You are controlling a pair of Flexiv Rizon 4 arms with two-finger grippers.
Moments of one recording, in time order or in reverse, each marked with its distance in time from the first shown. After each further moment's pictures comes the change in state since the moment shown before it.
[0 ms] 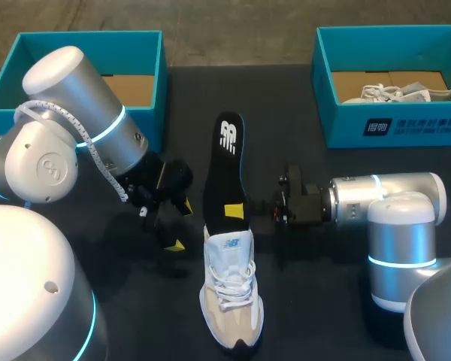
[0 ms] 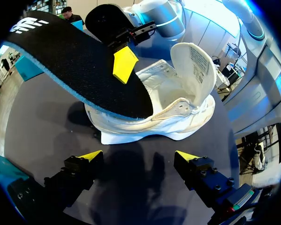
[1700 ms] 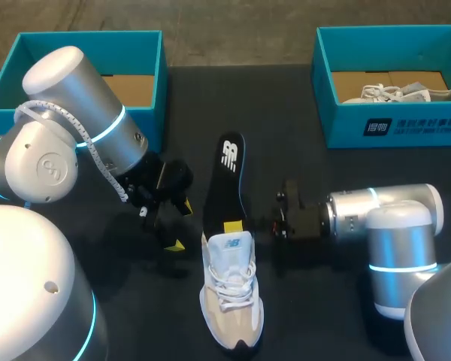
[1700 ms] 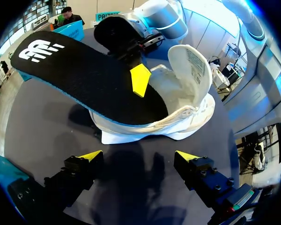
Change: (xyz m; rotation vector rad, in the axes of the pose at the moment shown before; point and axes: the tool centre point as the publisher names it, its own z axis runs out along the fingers) left arm 0.000 0.000 0.000 0.000 0.000 0.000; right arm 0.005 -0.035 0.003 0.035 0.012 0.096
